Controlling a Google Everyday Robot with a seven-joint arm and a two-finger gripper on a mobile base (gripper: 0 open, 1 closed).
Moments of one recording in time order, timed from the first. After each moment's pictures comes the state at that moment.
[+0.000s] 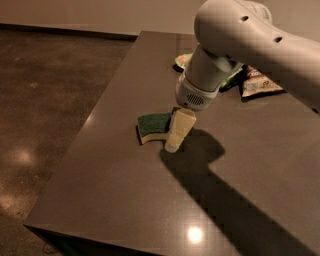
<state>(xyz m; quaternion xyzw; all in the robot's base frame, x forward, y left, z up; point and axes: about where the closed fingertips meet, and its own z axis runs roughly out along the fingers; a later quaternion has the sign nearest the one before) 0.535 -0.045 0.844 -0.62 0.76 0.08 0.16</state>
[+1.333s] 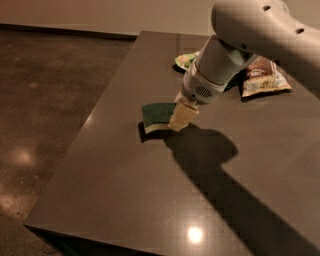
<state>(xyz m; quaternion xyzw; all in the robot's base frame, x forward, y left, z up) 0.542 -0.051 0.862 -0.62 0.76 0.11 0.19</state>
